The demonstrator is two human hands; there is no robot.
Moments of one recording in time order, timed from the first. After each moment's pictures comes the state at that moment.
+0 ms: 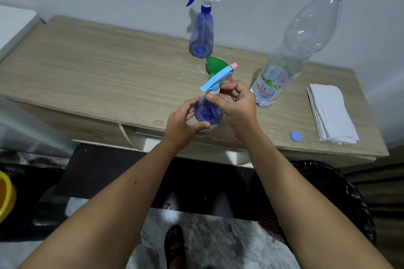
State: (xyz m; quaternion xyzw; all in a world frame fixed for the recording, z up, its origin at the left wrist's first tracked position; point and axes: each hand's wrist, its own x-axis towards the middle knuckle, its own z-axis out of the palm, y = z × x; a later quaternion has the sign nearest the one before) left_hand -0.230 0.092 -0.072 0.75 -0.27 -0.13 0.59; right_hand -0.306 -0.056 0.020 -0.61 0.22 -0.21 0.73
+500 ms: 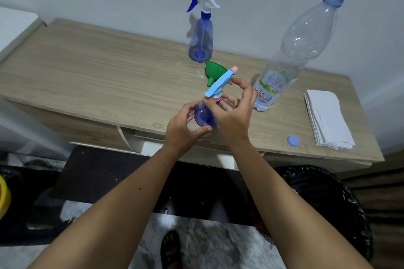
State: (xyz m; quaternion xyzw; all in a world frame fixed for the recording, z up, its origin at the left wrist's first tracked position) left_hand -0.241 0.087 -0.068 0.77 -0.25 -0.09 0.58; right_hand -0.309 -0.030 0.022 -0.66 0.24 -0.33 0.64
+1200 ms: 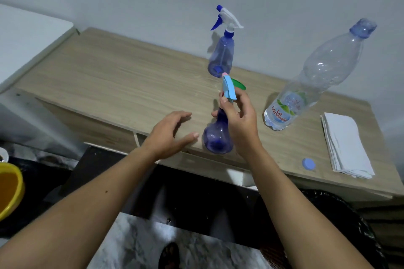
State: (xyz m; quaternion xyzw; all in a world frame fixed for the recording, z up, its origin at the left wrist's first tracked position) left_hand -0.194 0.164 -0.047 0.83 -0.33 -0.07 0.44; right_hand -0.283 -0.025 0.039 -0.67 0.17 -0.21 0.69
